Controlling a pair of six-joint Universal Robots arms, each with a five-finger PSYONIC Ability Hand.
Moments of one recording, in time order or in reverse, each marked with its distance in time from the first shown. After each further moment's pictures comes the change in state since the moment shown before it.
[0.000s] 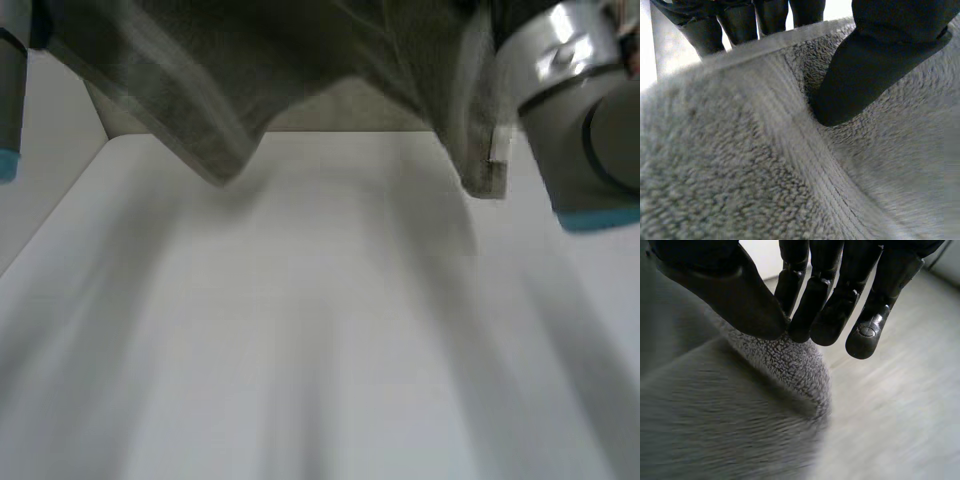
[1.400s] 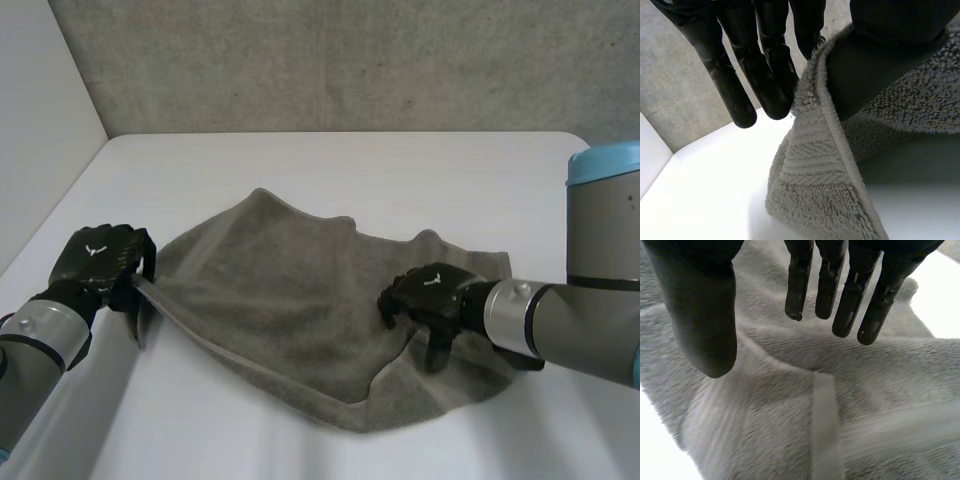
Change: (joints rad) left arm 0.203 0.132 -0.993 0.048 0.256 0.245; right arm -0.082 0.164 0.231 1.034 -0.194 -0.071; left_hand 0.014 0.001 0.000 0.000 0.009; right_hand -0.785 -0.792 -0.796 -0.785 -0.820
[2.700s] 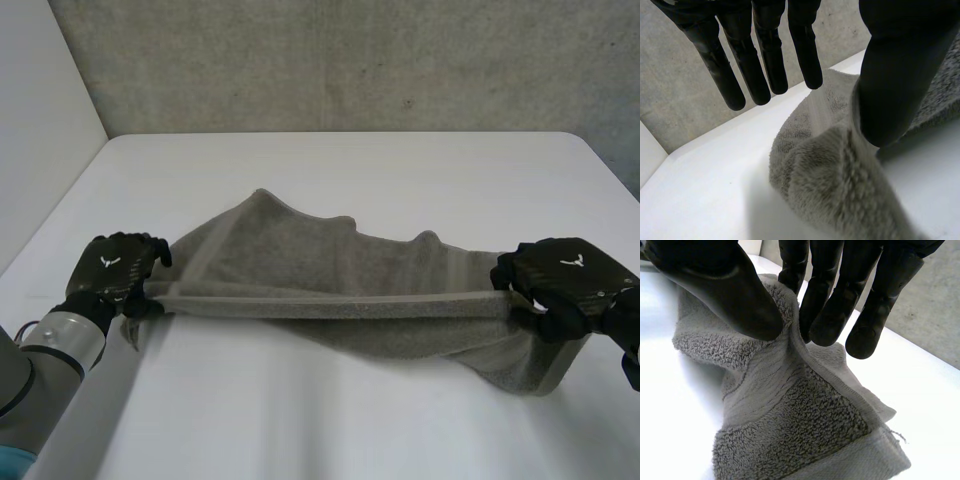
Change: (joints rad) left arm -0.013 -0.119 -0.033 0.170 -0.001 0.014; right arm -0.482 -0.554 0.531 -0.227 -0.263 0.054; left_hand -0.540 -0.565 -0.564 -0.566 -0.553; right_hand 0.794 0.759 0.789 0.785 0.811
